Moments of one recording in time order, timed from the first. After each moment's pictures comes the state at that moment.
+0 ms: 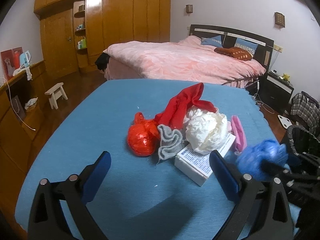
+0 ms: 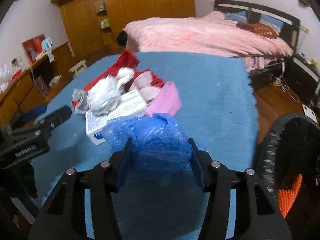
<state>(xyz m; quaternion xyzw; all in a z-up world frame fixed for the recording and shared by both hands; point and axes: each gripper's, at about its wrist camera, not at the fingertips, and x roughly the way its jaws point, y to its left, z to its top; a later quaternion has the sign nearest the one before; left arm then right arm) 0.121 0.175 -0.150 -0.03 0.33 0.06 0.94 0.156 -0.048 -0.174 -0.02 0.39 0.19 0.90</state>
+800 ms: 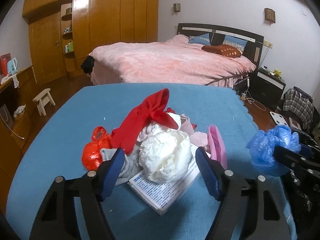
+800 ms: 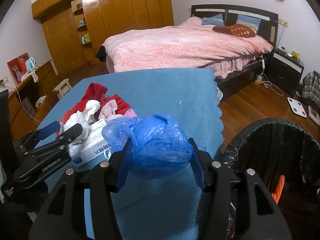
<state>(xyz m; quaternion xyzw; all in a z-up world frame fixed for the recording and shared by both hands) 0.175 0.125 -0.157 -0.01 0.33 0.02 0.94 0.175 -0.084 -0.157 0.01 0.37 0.14 0.92</state>
